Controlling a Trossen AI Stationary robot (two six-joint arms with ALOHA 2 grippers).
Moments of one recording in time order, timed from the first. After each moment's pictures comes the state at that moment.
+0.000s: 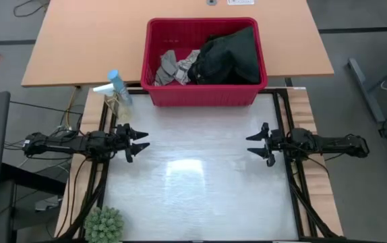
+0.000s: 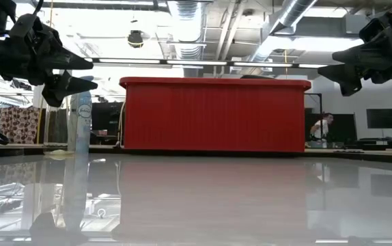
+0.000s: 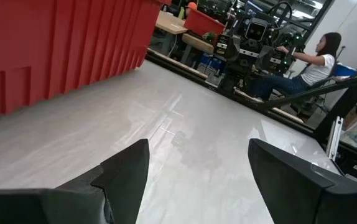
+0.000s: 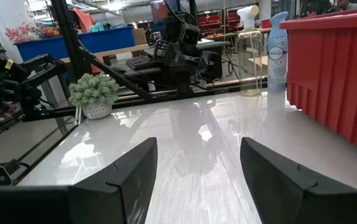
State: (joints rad) left arm -0.05 0.13 0.01 0.07 -0.29 -0.39; right arm 0.01 0.03 0.01 0.01 0.02 0.15
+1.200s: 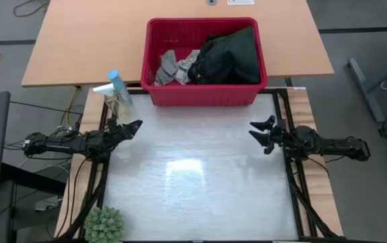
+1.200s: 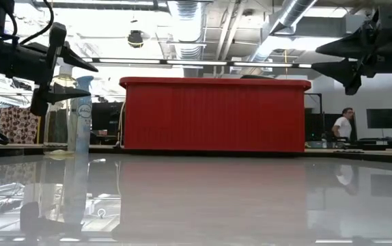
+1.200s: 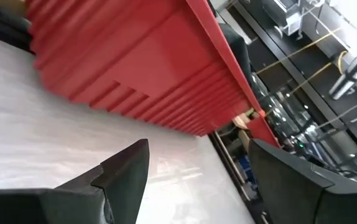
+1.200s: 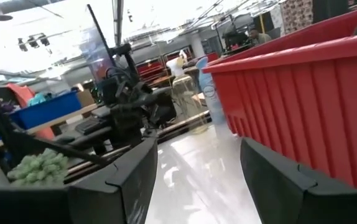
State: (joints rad) left arm -0.05 0.13 0.02 0.11 -0.79 -0.92; right arm -0.06 0.03 0.01 0.17 0.26 0.32
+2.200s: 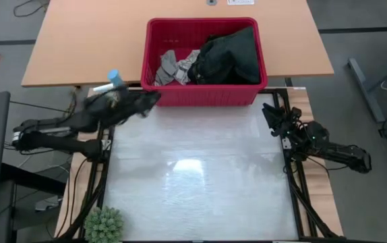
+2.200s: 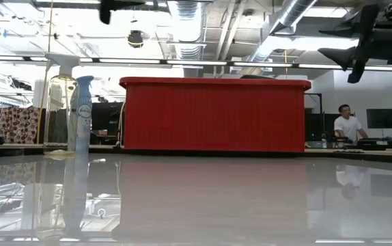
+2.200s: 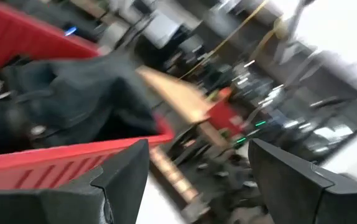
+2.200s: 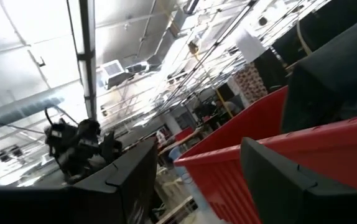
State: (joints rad) left arm 0.20 0.95 0.94 0.10 -0.38 -0.68; right arm -0.28 0.03 0.03 0.43 0.34 0.46
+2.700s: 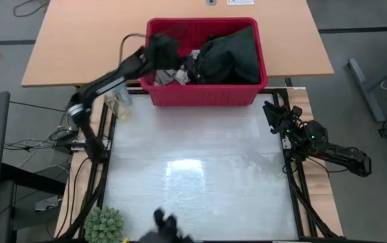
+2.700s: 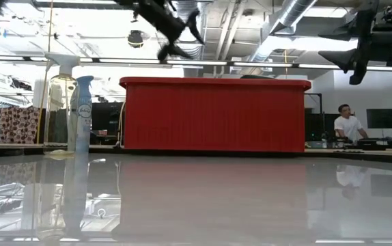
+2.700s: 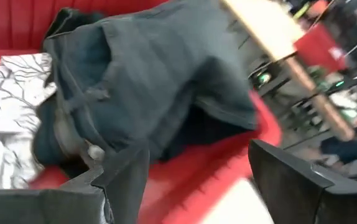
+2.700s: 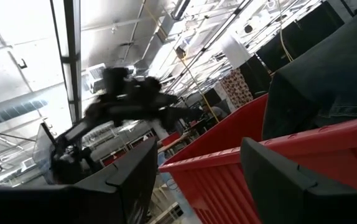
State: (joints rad) left arm 0.68 1.80 1.82 -0.40 0.11 -0.57; right arm -0.34 0.03 0.03 0.41 0.34 0.46
